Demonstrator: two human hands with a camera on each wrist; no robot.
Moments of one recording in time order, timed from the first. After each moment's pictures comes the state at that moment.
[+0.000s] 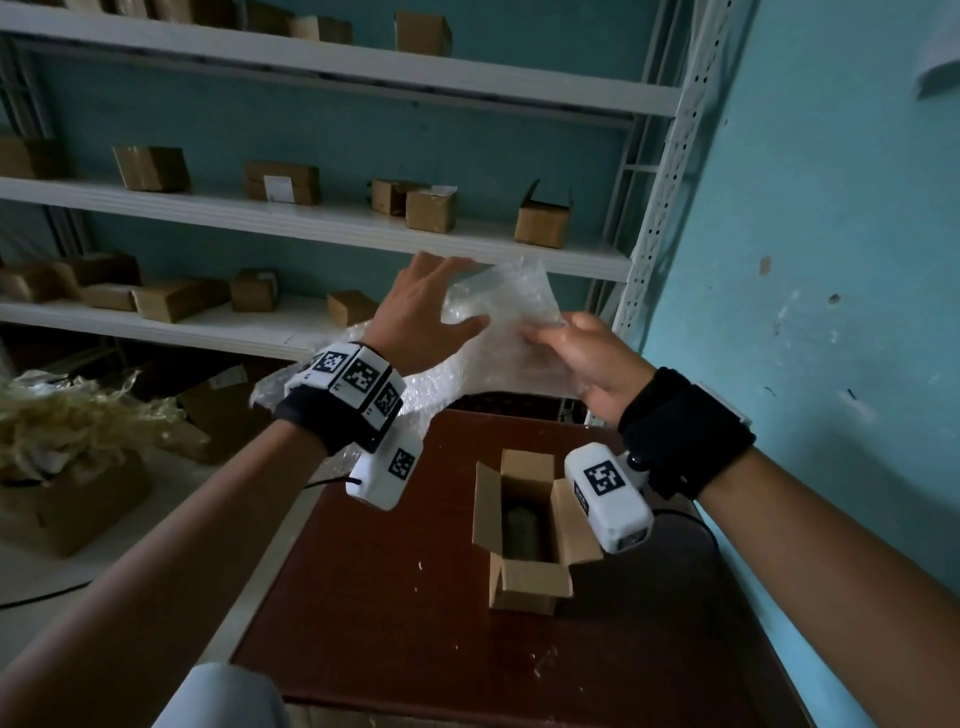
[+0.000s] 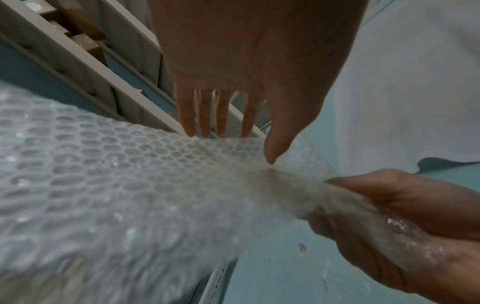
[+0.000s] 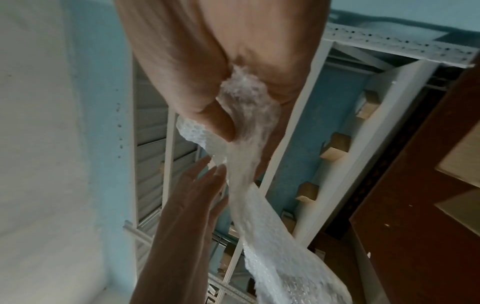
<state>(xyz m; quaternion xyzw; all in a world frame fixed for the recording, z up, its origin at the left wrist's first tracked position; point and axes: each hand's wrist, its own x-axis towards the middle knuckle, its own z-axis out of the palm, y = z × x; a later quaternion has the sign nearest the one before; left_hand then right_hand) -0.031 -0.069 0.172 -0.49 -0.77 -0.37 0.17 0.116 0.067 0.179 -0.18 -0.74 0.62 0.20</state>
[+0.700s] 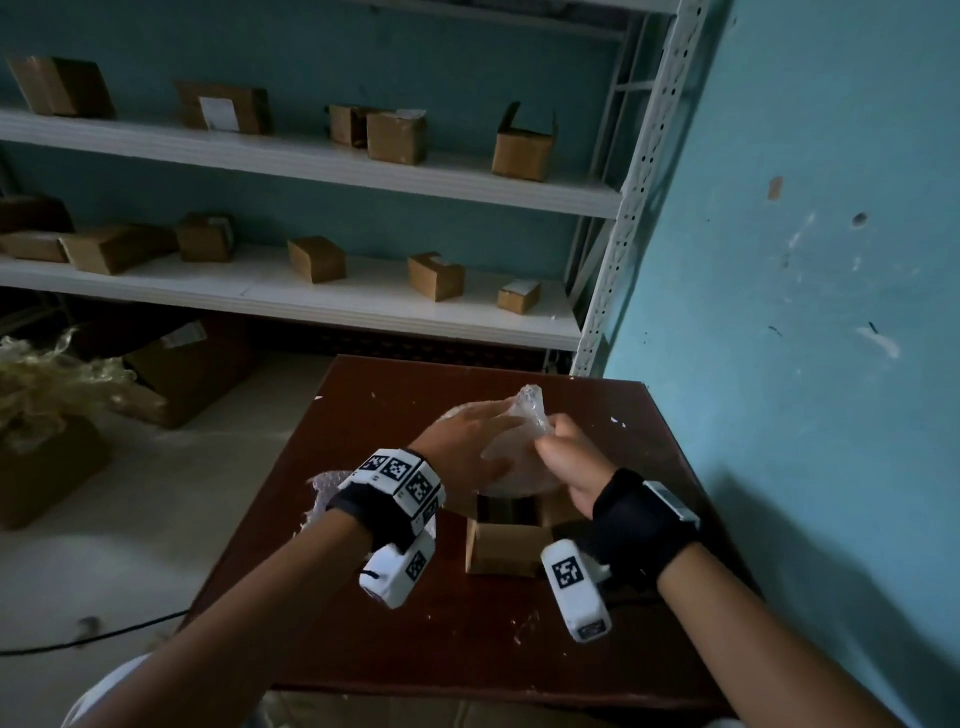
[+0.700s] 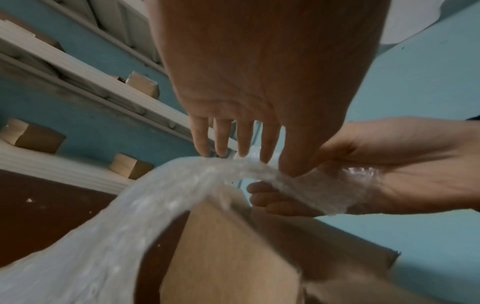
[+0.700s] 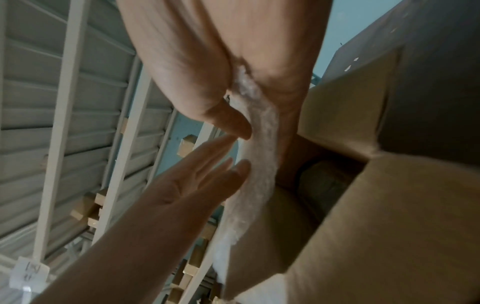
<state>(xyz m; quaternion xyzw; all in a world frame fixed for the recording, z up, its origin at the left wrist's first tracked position) 0.013 0.003 -0.002 -0.61 -0.78 -0.14 -0.05 0.131 0.111 0.008 -0.37 -0.73 0.57 0.09</state>
